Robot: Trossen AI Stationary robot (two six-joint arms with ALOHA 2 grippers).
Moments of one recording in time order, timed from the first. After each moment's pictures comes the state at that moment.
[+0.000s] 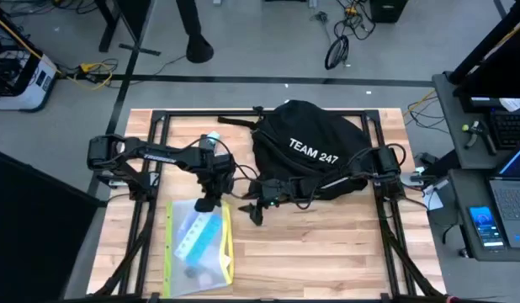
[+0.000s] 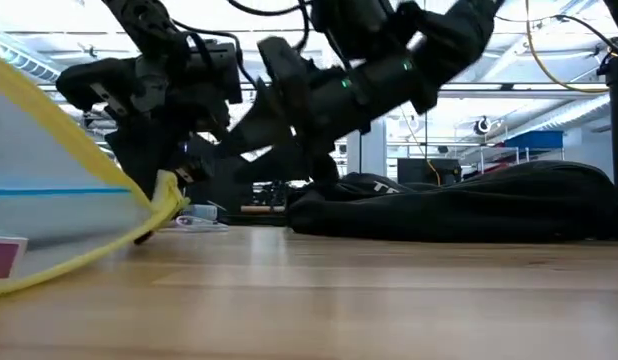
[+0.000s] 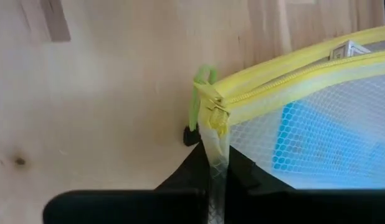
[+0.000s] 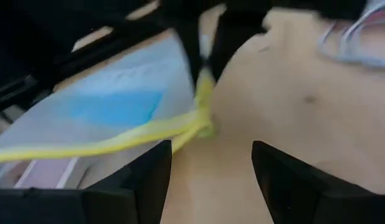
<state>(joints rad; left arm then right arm) 0.15 1.55 0.83 -0.64 0.56 0.27 0.10 2.01 1.09 0.49 0.05 0.47</state>
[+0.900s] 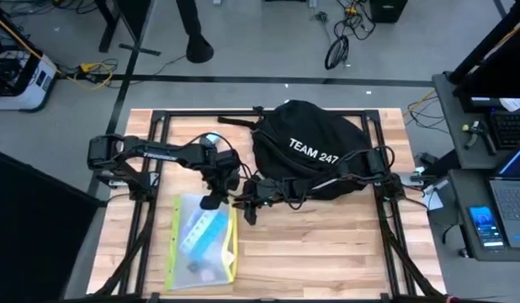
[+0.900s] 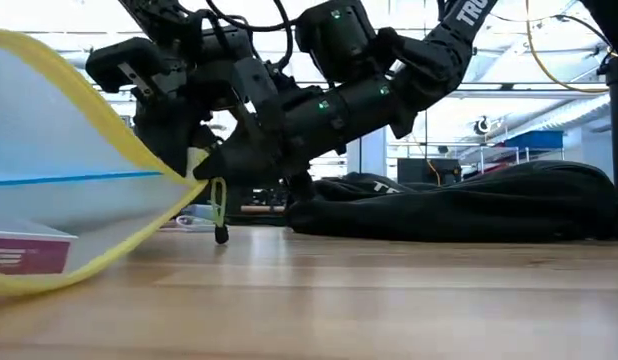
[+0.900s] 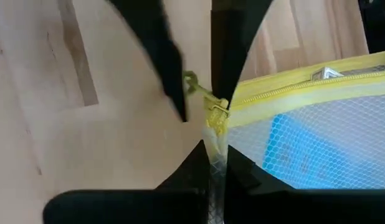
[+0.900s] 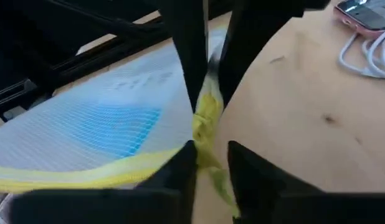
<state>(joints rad) 0.16 1.55 0.91 -0.64 0.57 0.27 0.08 2.13 1.18 0.55 0.02 0.45</state>
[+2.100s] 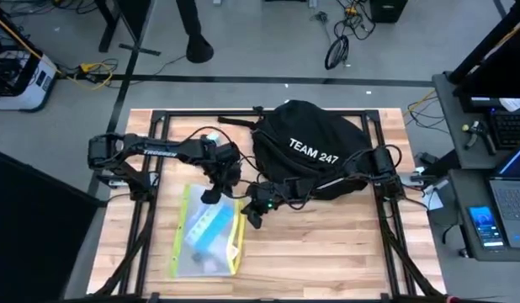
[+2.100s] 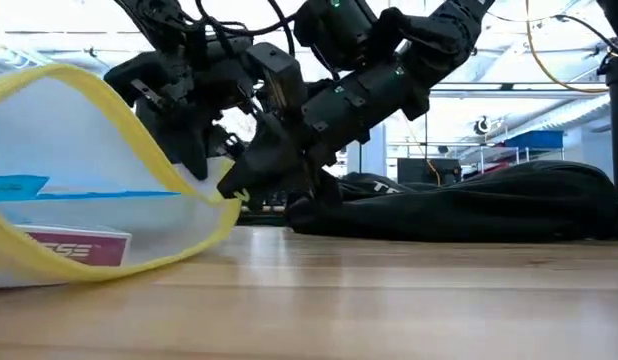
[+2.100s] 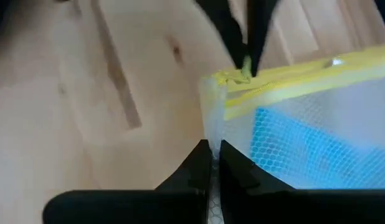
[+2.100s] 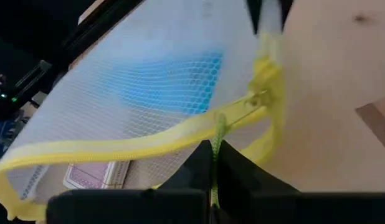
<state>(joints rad) 0.21 1.55 0.91 -0.58 0.55 0.46 0.11 2.06 1.18 0.31 -0.09 0.67</state>
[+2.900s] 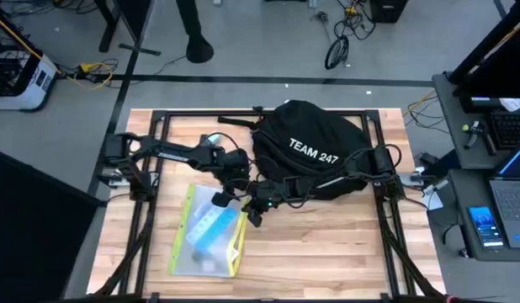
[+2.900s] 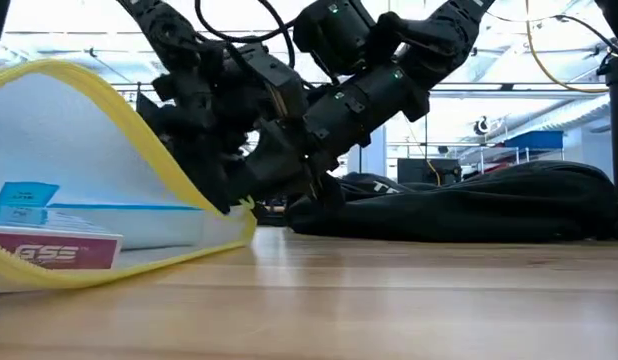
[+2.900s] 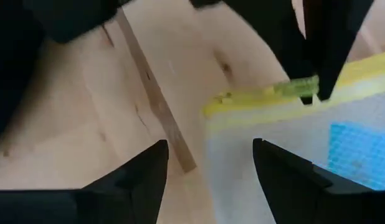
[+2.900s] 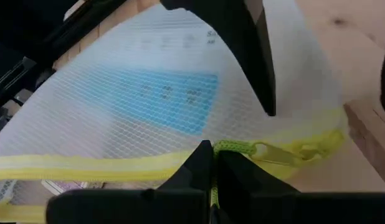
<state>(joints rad) 0.18 1.70 0.91 -0.34 0.42 0.53 0.10 2.06 1.18 0.28 -0.07 0.65</state>
